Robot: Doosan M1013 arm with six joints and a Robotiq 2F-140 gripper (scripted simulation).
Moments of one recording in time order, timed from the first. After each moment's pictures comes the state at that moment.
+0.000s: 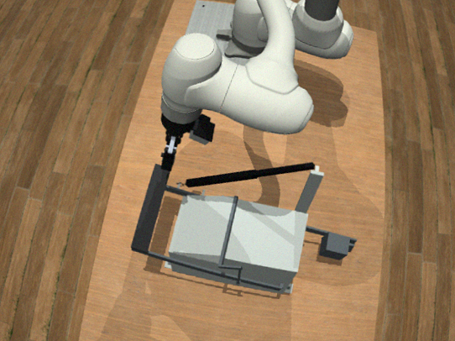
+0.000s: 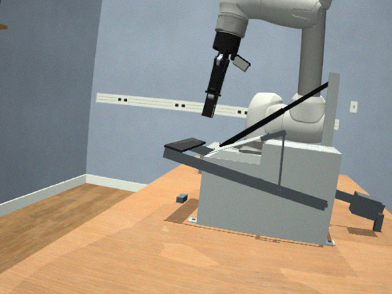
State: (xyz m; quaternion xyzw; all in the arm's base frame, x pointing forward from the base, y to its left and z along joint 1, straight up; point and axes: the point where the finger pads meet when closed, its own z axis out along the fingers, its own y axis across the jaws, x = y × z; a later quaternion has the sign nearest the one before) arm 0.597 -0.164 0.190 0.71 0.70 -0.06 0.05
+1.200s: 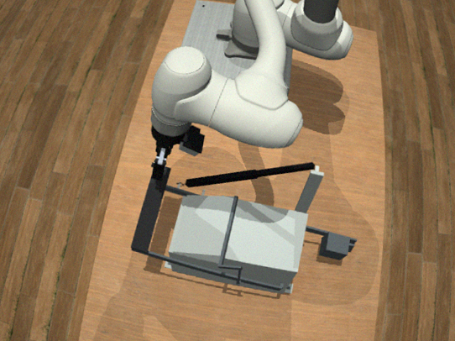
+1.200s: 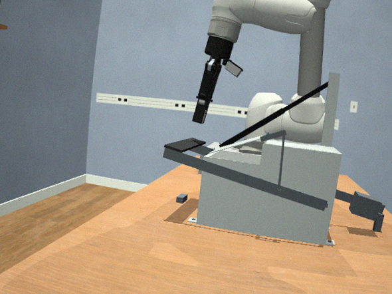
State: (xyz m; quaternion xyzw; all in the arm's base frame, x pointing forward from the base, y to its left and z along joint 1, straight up) arm 0.617 -0.185 0.171 0.71 0.70 -0.06 0.06
